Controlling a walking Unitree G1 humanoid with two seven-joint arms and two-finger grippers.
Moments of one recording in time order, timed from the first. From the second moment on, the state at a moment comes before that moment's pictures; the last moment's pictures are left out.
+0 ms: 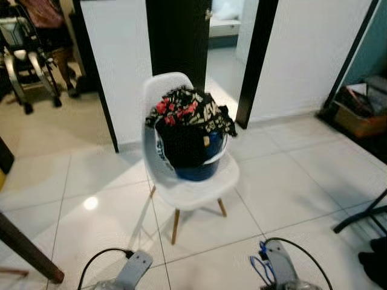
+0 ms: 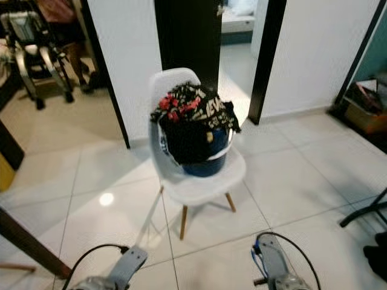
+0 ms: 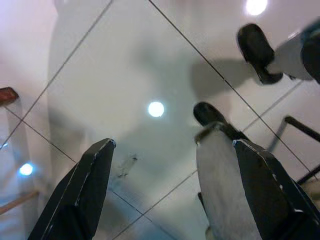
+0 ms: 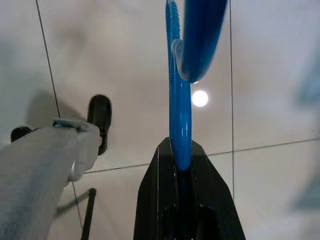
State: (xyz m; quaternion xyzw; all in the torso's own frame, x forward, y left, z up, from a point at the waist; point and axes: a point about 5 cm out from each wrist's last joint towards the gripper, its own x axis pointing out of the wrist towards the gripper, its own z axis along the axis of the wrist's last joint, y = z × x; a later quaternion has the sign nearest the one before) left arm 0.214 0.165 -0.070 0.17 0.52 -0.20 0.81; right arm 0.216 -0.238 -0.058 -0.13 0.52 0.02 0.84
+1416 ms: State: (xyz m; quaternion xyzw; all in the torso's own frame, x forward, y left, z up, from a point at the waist) left arm 0.209 0.165 -0.073 0.15 0.52 -0.19 0.82; right arm 0.217 -0.241 -0.056 -0.14 0.51 0.03 0.85
